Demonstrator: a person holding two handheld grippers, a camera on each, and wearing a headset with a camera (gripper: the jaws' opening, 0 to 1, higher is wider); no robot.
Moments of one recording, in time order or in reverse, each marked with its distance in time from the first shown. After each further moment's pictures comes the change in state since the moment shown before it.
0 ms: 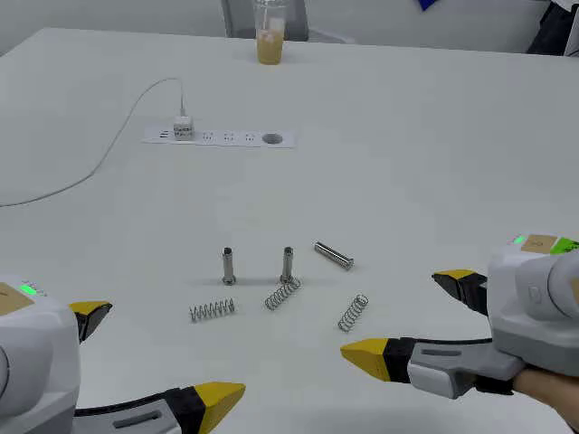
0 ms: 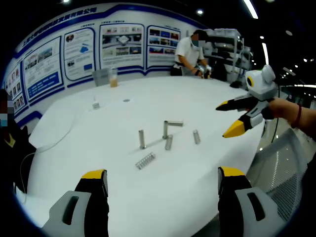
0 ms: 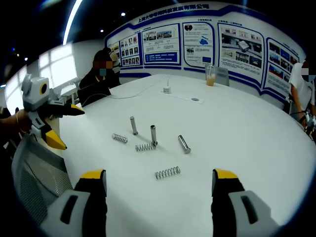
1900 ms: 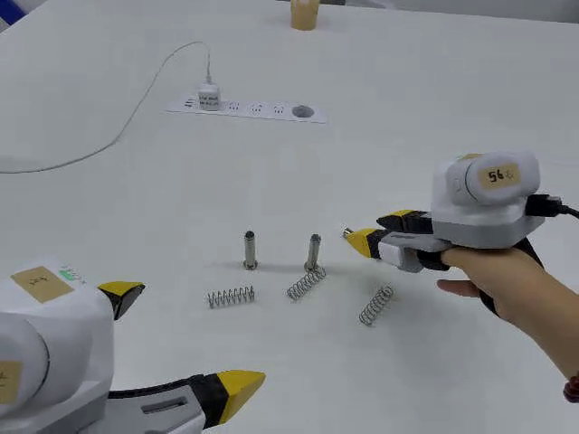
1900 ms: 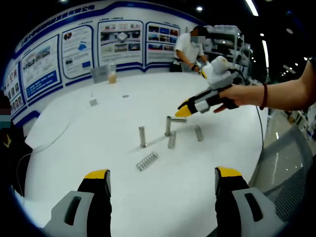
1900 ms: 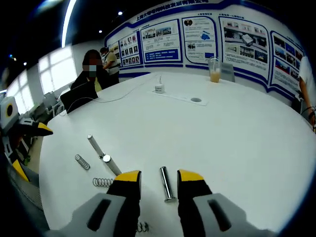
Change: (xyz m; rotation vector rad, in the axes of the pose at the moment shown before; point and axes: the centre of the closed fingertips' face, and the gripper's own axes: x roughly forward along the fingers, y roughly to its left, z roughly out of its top) left arm 0.025 0.007 -0.007 0.012 0.028 -0.009; right arm 0.129 -0.050 0.030 0.029 0.009 0.053
